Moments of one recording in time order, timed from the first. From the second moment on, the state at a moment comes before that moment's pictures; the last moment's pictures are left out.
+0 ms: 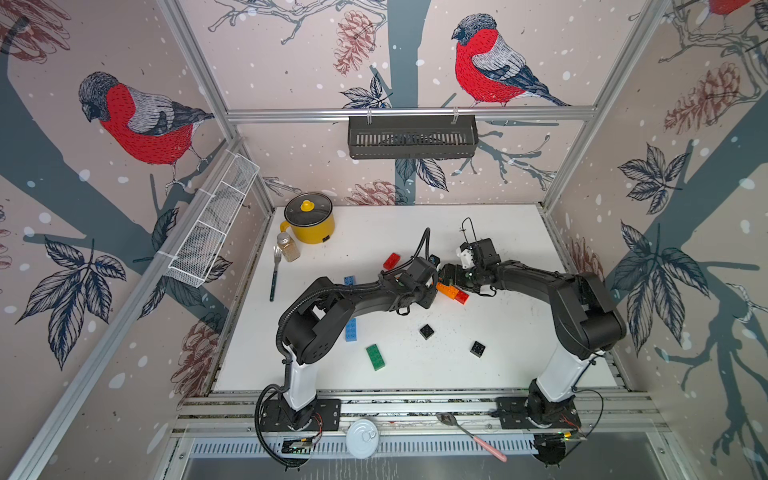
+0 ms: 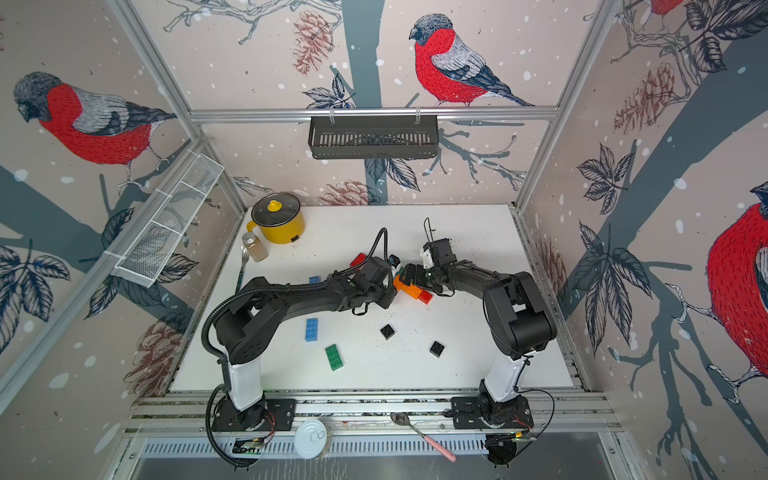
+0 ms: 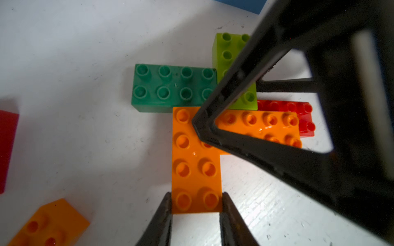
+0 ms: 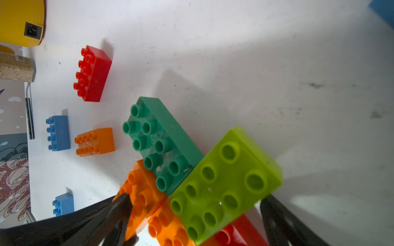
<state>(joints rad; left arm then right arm) -0.83 1.93 1.18 -0.12 -0.02 -0.17 0.35 1.77 0.98 -0.20 -0.40 0.45</state>
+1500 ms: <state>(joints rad) -0.83 1.97 1.24 -0.16 -0.03 -0.15 0.35 1.78 0.95 -0.15 -0.28 0.45</state>
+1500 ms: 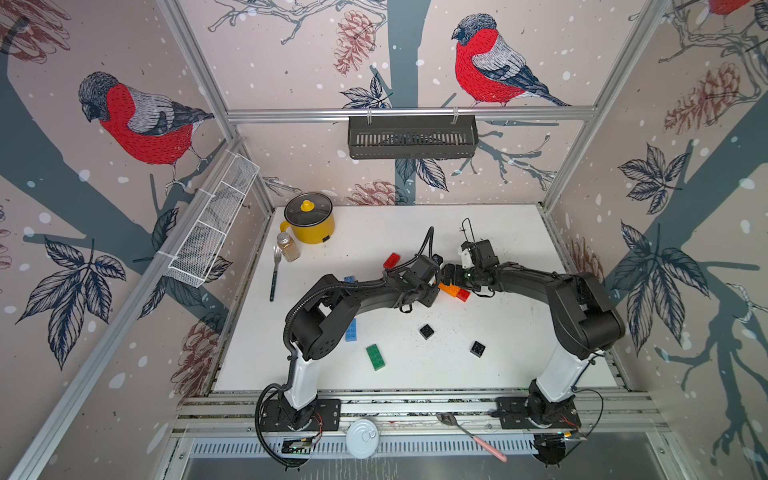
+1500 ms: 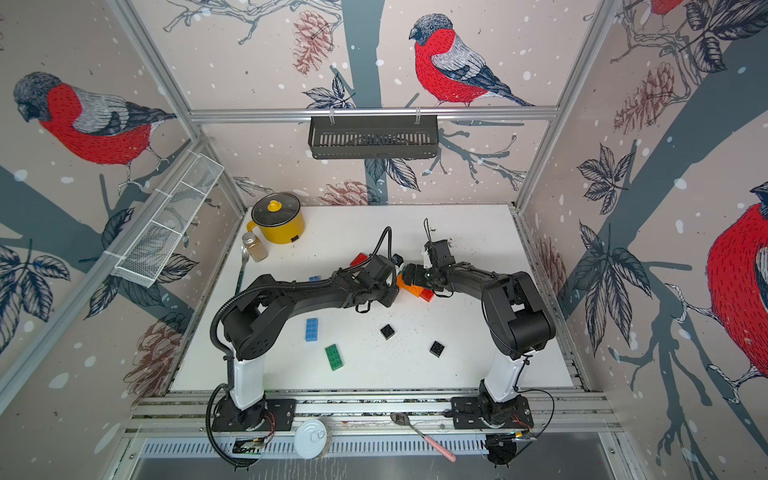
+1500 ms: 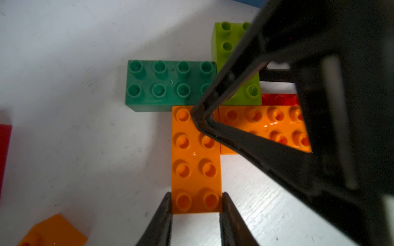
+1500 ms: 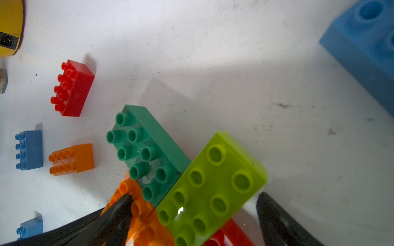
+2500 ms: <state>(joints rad) -0.83 1.99 1.26 -0.15 -0.03 -0.15 0.34 1.76 0.87 -0.04 -0.27 0.46</state>
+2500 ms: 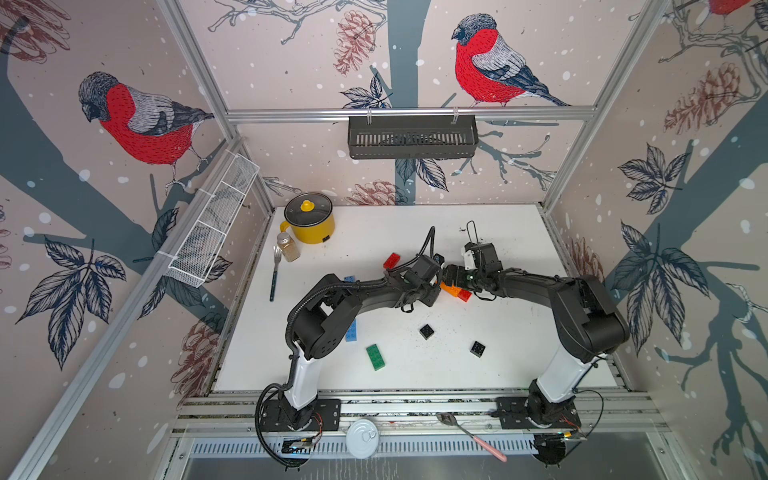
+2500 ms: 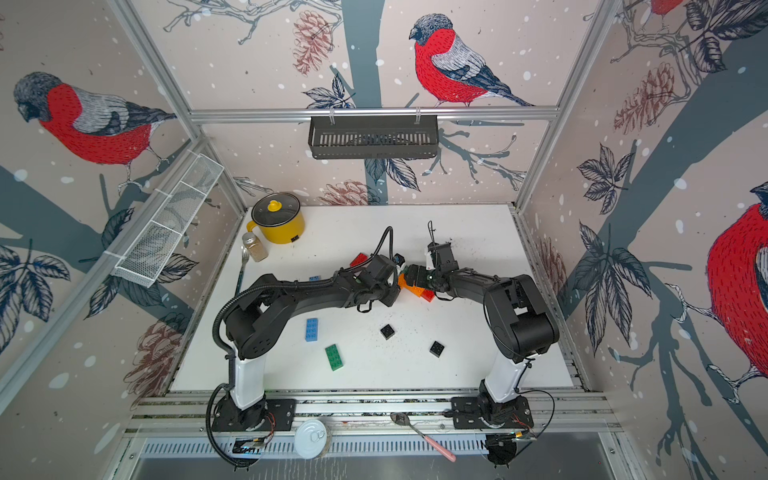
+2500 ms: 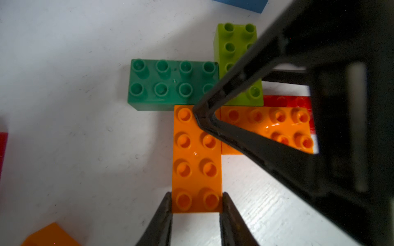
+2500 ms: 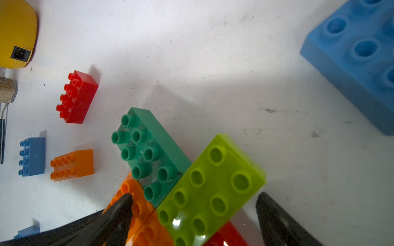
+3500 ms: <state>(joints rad) -0.81 1.59 0.96 -0.01 0.01 -0.26 0.32 1.63 1.02 -0.36 -0.29 0.48</state>
